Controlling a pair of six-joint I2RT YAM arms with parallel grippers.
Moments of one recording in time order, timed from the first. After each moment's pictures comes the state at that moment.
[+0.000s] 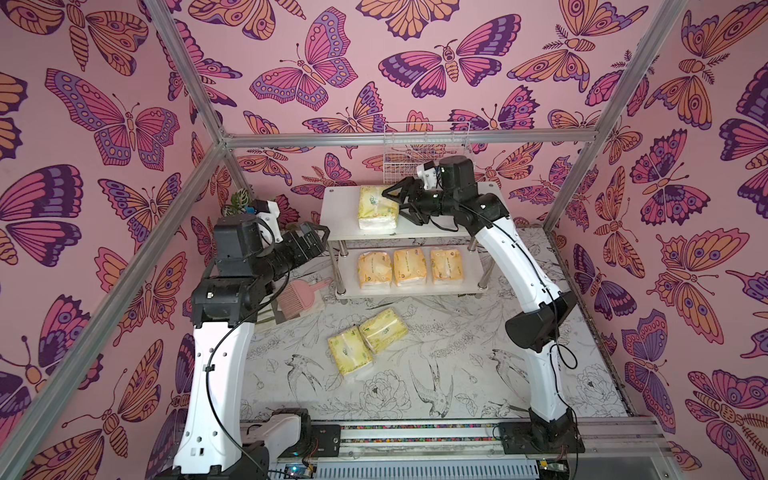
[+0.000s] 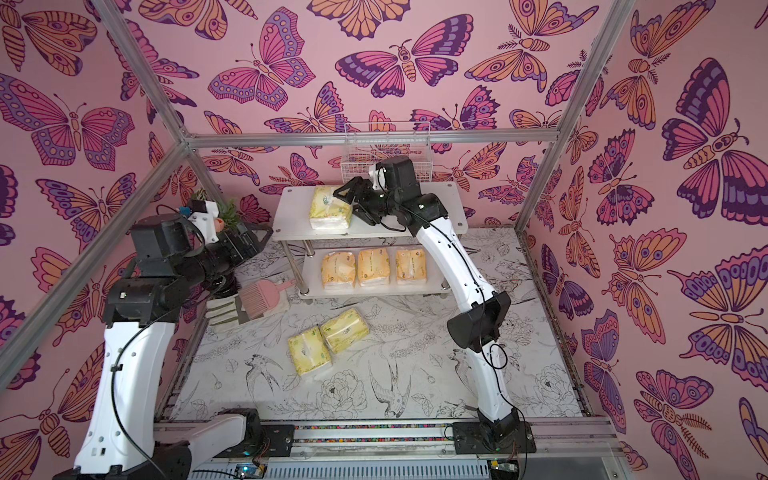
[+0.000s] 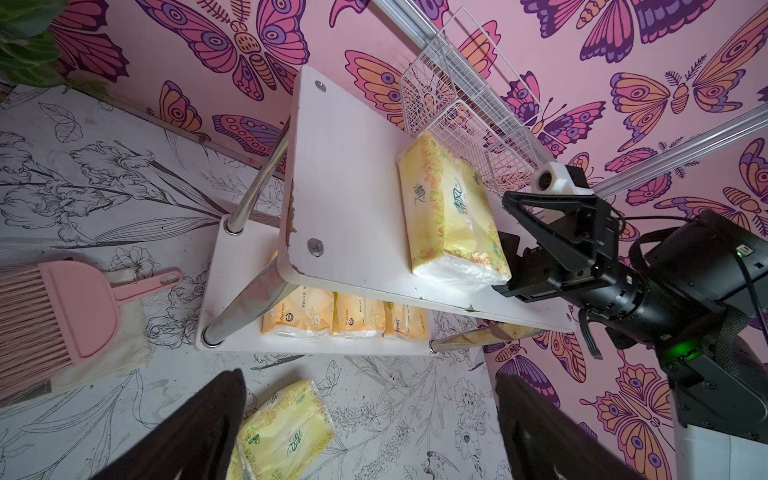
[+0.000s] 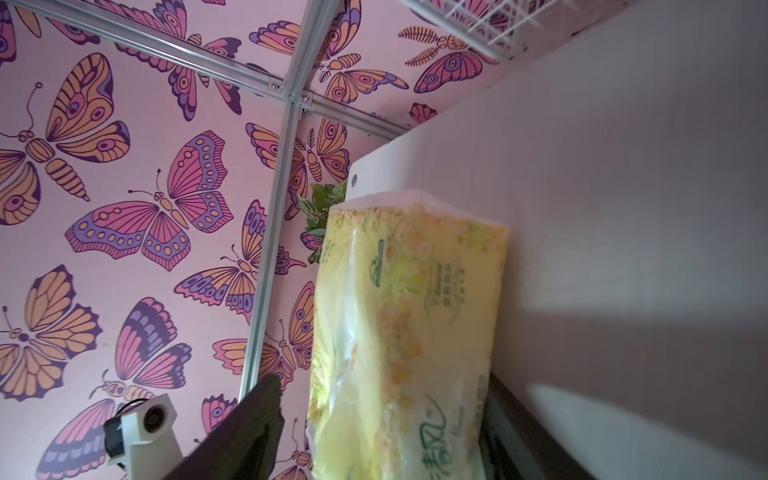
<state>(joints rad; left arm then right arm) 0.00 1.15 1.58 -0.86 0.40 -0.56 0.61 2.19 2.60 -0.78 -0.50 0.97</state>
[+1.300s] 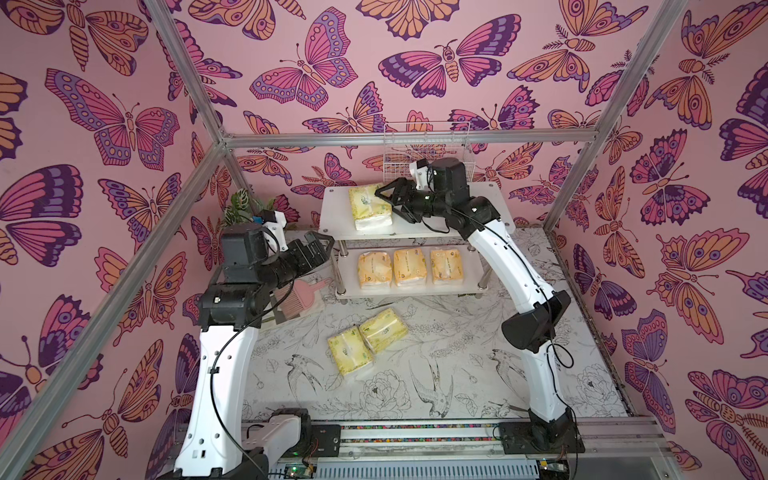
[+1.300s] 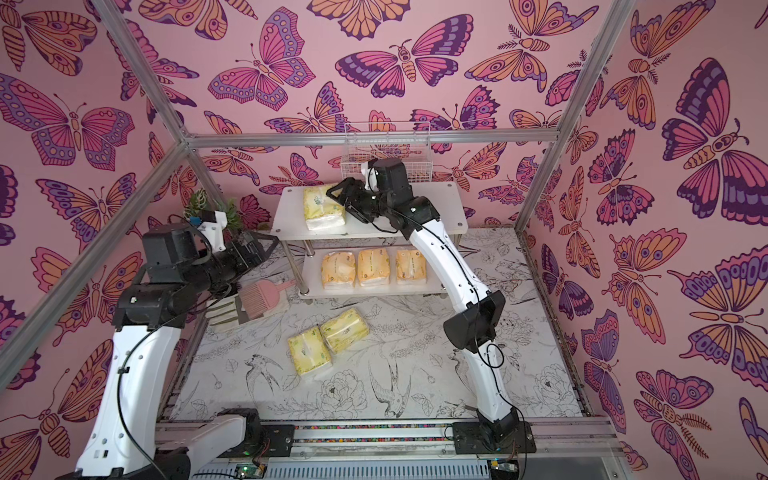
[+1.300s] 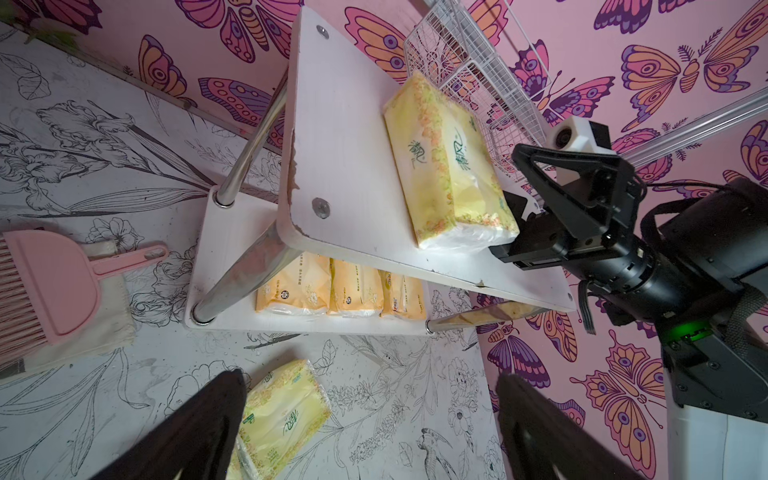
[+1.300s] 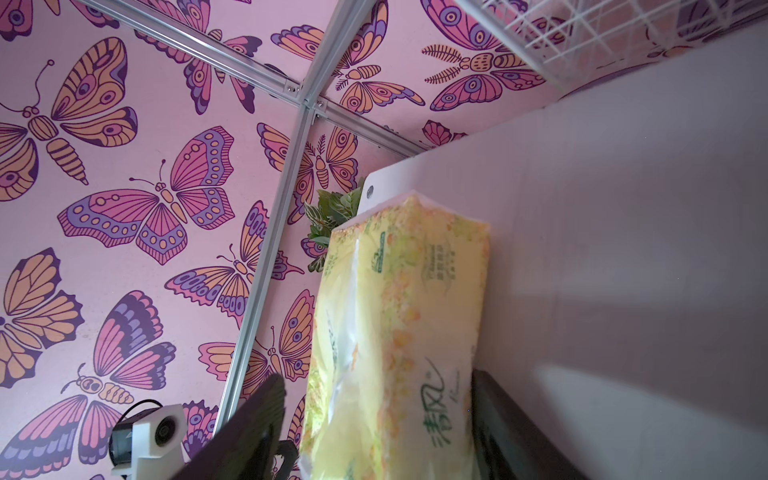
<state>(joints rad) 0.00 1.11 1.48 -0.83 0.45 -0.57 0.64 2.19 2.54 -0.64 -0.47 0.95</state>
